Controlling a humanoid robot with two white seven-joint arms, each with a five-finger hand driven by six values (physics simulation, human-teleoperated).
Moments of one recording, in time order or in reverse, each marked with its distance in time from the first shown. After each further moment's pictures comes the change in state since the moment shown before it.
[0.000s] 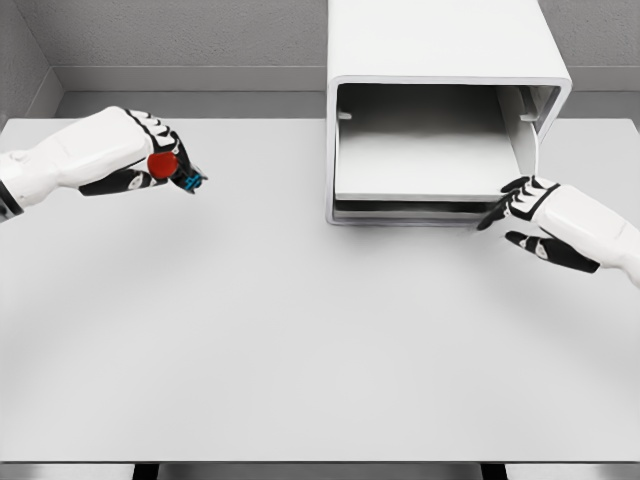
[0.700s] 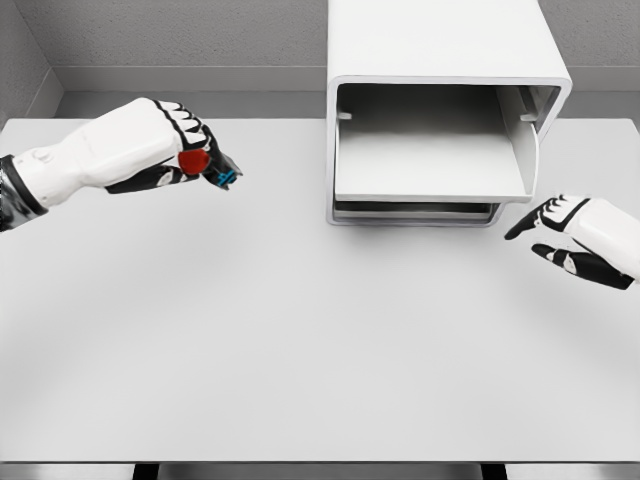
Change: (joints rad) left arm -0.006 -0.074 -0.004 -0.092 0.003 0.000 0.000; right arm 0.146 -0.037 -0.112 -0.039 -0.082 0.000 0.001
